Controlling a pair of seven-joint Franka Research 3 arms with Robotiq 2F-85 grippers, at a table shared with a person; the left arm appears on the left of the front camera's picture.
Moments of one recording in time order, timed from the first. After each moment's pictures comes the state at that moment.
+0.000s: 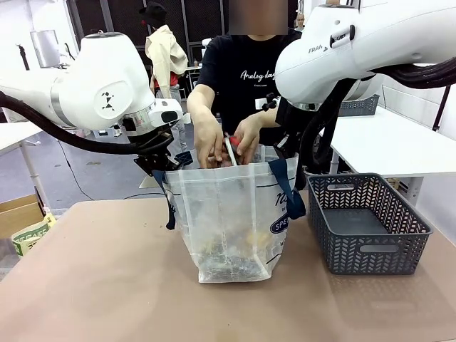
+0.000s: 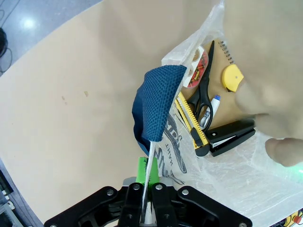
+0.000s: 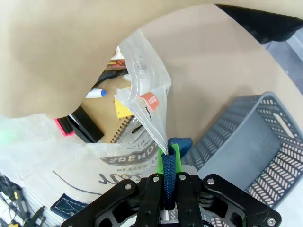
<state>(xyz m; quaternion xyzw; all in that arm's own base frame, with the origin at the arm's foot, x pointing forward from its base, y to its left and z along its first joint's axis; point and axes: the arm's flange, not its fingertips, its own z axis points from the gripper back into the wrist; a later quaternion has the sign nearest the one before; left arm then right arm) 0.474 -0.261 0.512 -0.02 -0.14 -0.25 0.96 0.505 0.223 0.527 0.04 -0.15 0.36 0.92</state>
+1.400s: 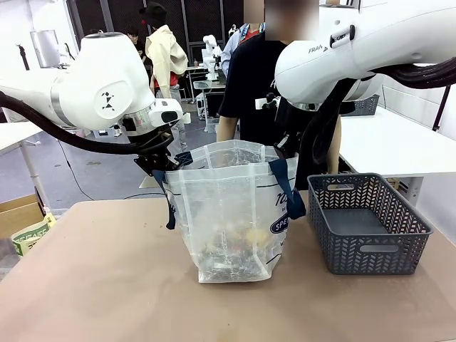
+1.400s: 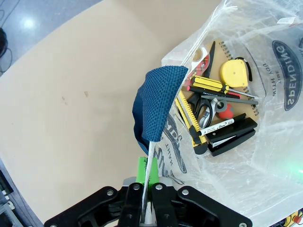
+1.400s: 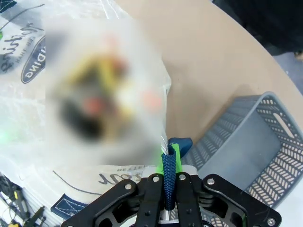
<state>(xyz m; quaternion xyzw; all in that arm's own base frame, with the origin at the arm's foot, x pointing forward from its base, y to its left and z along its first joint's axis) 0.474 -0.261 0.512 -0.02 -0.14 -0.25 0.96 0.505 0.223 0.527 0.04 -0.15 0.36 0.92</state>
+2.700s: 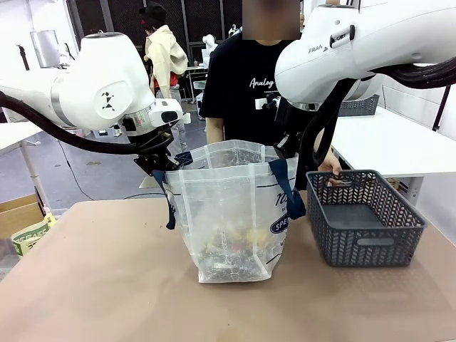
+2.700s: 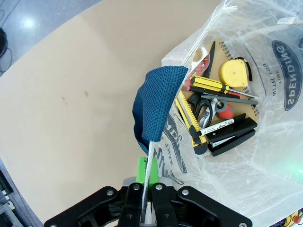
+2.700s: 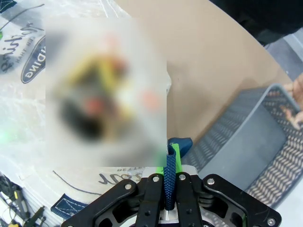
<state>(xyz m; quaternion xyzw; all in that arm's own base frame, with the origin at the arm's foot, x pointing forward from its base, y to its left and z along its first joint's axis) 0.474 -0.261 0.512 -0.02 -0.14 -0.25 0.96 0.505 0.223 0.527 0.04 -0.15 0.36 0.92</state>
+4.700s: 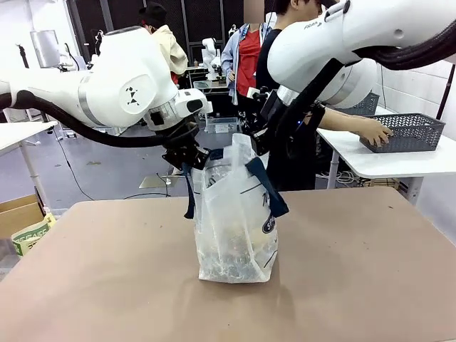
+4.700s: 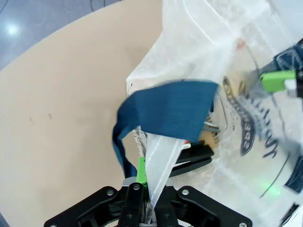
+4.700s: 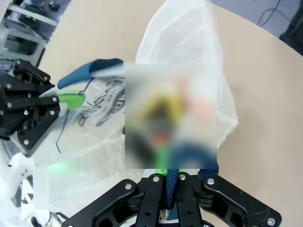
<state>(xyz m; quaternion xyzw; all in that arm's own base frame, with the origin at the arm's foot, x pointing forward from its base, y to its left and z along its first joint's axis) 0.476 -0.318 0.524 -0.09 -0.16 -0.22 0.96 0.509 0.251 0.529 0.20 -0.17 0.28 0.92</state>
